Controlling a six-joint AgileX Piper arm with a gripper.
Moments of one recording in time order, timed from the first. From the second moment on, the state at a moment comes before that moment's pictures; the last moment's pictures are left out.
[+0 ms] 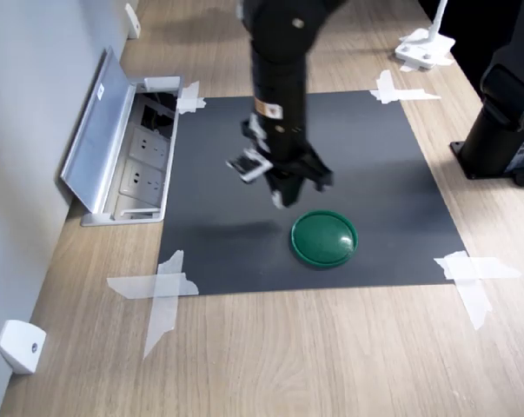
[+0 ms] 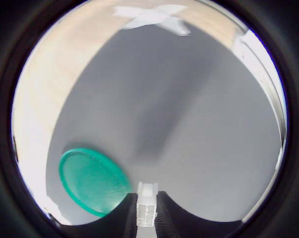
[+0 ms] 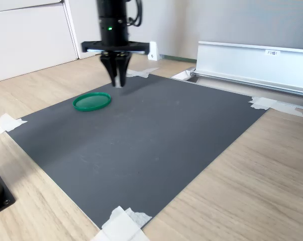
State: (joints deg) arm 16.2 101.4 -68.2 2.5 54.4 -20.4
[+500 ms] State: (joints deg) arm 22.3 97.3 -59.4 3.7 49.2 -18.4
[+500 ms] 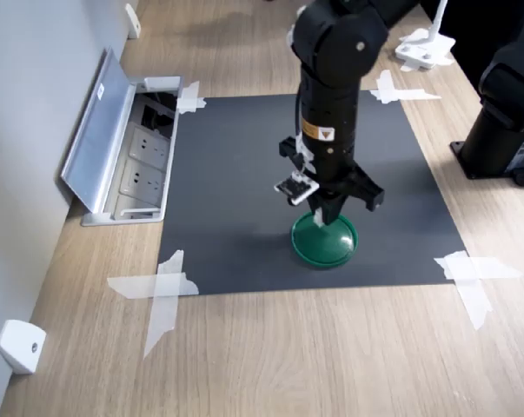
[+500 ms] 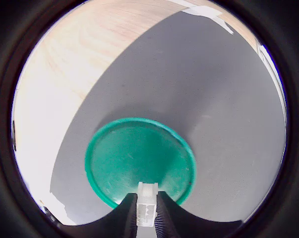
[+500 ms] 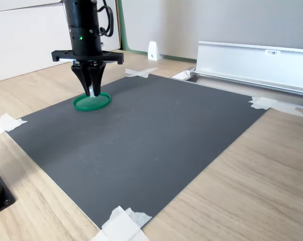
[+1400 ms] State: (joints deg) arm 23.0 97.2 -59.3 3.5 48.0 -16.4
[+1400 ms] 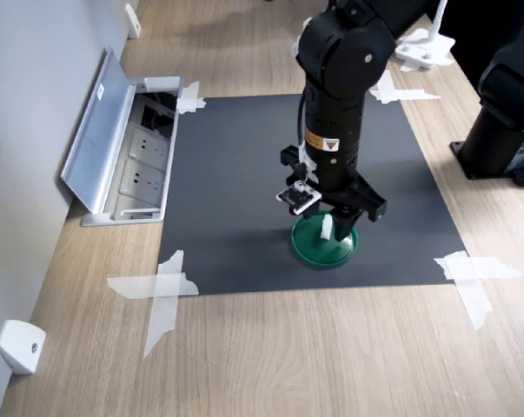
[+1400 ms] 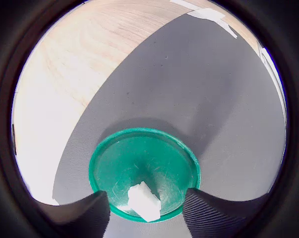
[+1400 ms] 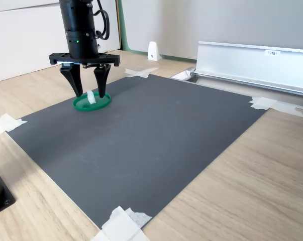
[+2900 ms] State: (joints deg) arm -8.8 29.4 -29.9 5.1 25.4 -7.1
